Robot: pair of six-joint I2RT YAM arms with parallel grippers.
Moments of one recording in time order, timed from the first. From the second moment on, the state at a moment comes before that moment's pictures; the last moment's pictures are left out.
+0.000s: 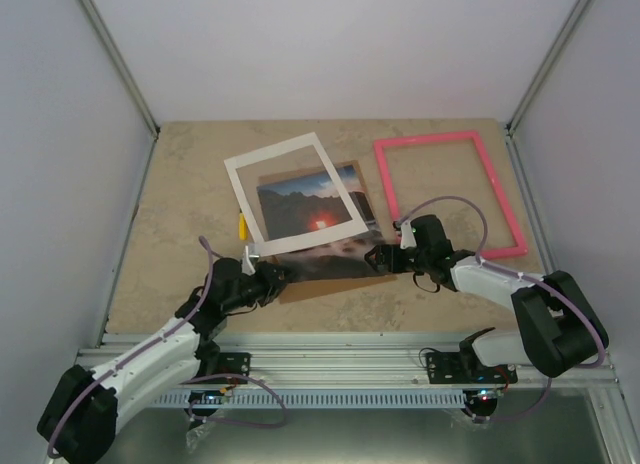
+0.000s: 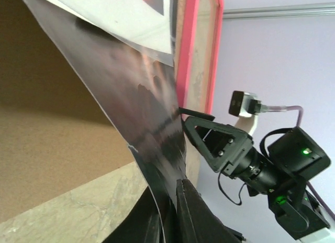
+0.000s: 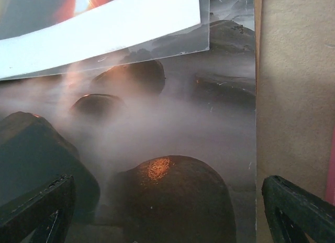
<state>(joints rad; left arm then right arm) -0.59 0.74 0.11 0.25 0.36 -1.37 0.46 1.35 0.49 0.02 -0.32 0.42</state>
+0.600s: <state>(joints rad) -0.59 0.73 0.08 0.25 0.37 -1.38 0.46 1.32 0.49 0.03 -0.44 0.44</state>
